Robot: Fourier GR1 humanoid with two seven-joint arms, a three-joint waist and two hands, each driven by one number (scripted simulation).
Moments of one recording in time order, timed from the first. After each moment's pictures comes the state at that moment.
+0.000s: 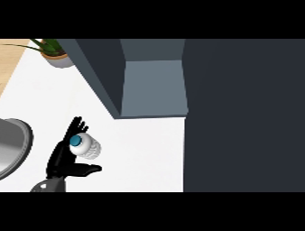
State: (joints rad) left arm -0.19 0.10 0.22 -0.70 0.08 -0.31 -0.57; right arm 0.94 -0.19 0.32 -2.50 -0.09 0.35 -0.29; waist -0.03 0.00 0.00
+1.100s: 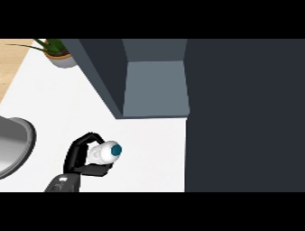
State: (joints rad) left arm -0.33 0.08 0.17 -0.43 -0.09 -0.05 -1.02; right arm 1.05 -0.24 0.32 -2.50 -0.06 0.35 -0.40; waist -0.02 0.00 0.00
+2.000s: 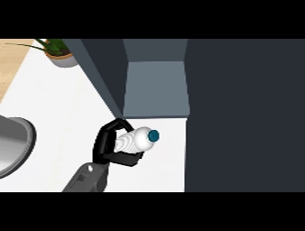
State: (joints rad) left arm -0.31 0.00 -0.22 -0.76 0.22 0.13 -0.78; right arm 1.08 -0.26 0.31 -2.50 -0.06 0.34 -0.43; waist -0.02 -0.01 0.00
